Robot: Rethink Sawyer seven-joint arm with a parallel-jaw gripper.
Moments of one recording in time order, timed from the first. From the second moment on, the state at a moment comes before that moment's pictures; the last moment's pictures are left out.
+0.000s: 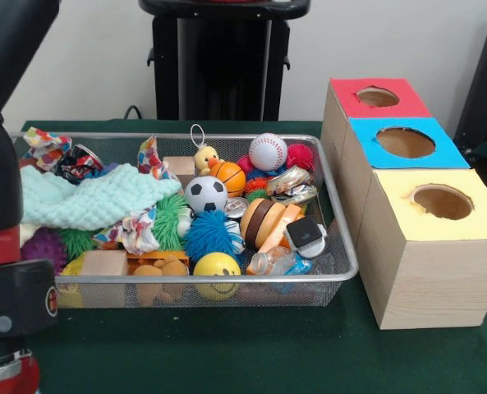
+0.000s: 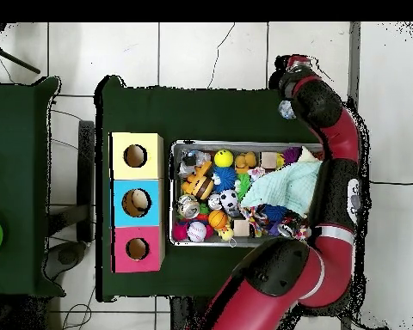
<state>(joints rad) -0.61 0.10 0.56 0.46 0.00 0.55 2.55</state>
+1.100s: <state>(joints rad) -0.55 0.14 0.45 0.46 -0.08 0.58 2.55</state>
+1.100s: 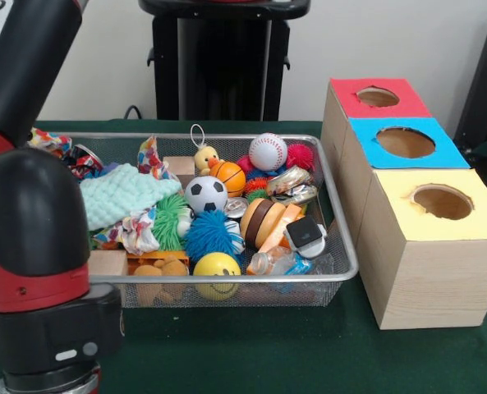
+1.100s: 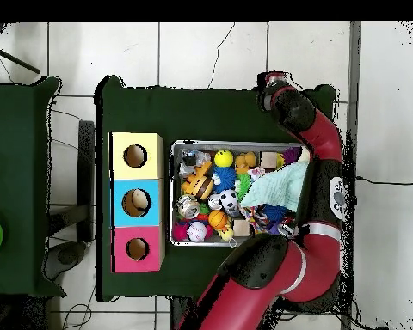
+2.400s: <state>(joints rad) -0.52 0.02 0.13 0.48 -0.10 0.54 2.55</state>
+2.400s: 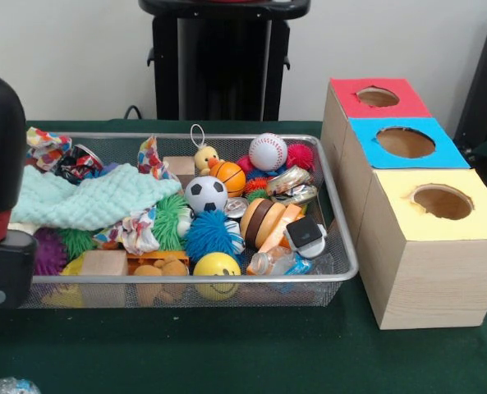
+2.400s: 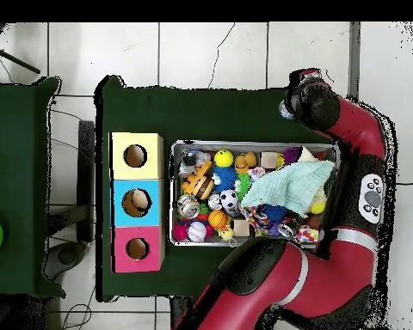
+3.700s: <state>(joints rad) -0.56 0.09 0.17 0.56 0.08 0.54 2.55</state>
